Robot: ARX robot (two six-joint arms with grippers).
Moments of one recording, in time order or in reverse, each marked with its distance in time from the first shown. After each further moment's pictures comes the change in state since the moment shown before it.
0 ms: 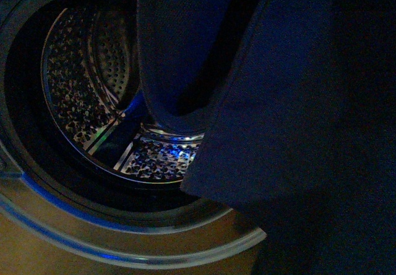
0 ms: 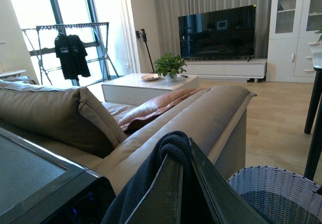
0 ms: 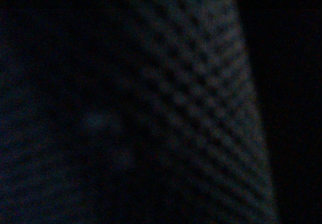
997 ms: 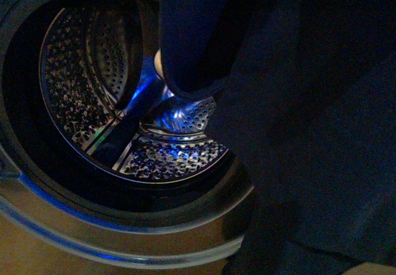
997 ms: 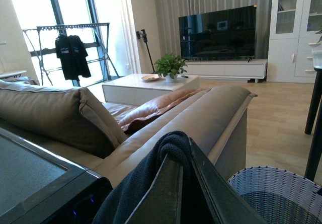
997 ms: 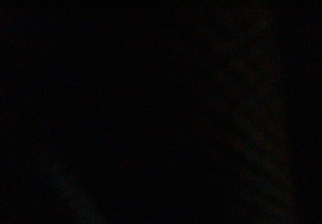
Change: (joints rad) left arm 0.000 0.000 0.000 0.000 0.000 0.000; right arm 0.041 0.113 0.065 0.008 0.159 -0.015
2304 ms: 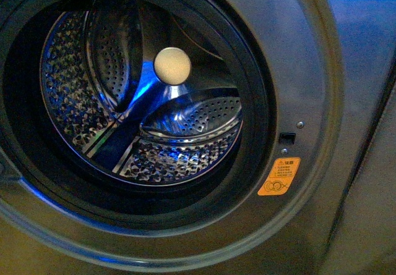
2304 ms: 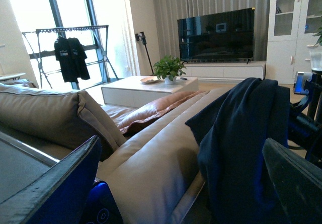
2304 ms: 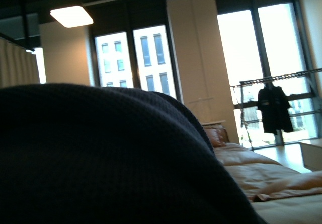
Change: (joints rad) left arm 0.000 0.000 0.006 0.000 0.000 -0.004; right arm -1.249 0.064 0.651 -0.088 -0.262 0.400
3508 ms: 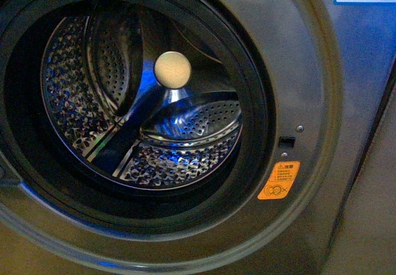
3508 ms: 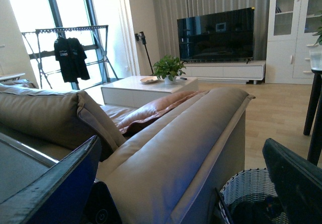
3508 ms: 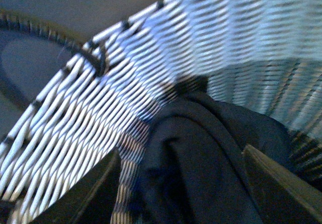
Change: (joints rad) left arm 0.000 0.000 0.000 0.000 0.000 0.000; right arm -0.233 0.439 -0.208 -0.893 -0.039 -0.884
